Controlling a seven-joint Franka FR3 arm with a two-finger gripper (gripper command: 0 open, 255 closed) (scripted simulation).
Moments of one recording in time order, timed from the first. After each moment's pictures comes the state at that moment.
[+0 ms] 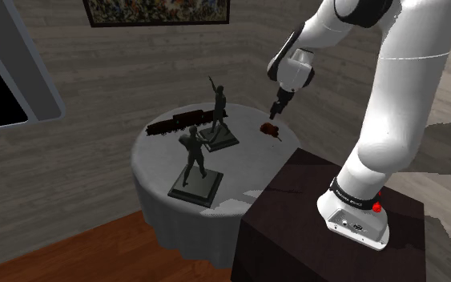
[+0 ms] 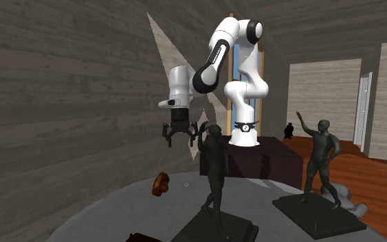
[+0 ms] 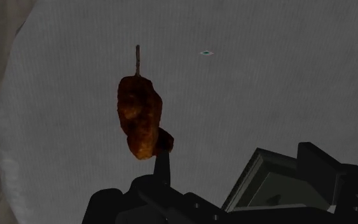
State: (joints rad) arm -0.06 0.27 -0.58 -2.36 0.61 2.62 -1.14
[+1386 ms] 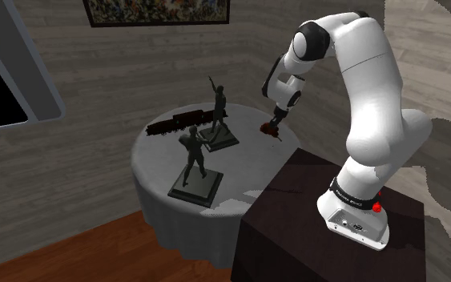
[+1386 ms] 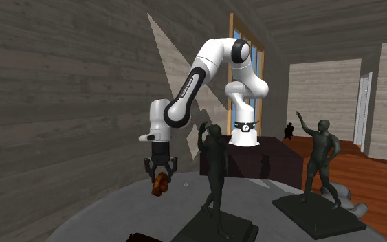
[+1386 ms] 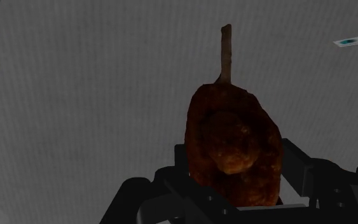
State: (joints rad) arm -0.37 0.75 -0.34 -1.98 0.96 2.65 -1.49
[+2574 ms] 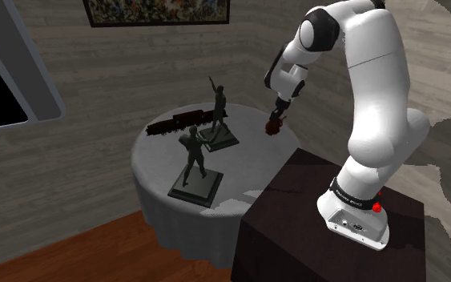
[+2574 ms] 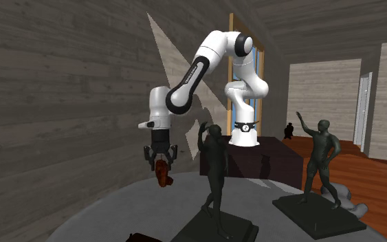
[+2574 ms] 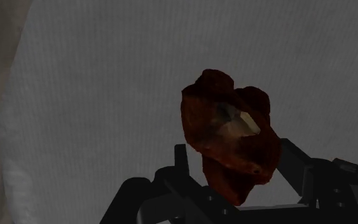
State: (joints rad) arm -0.31 0.63 -0.41 -2.04 0.87 2.59 -1.41
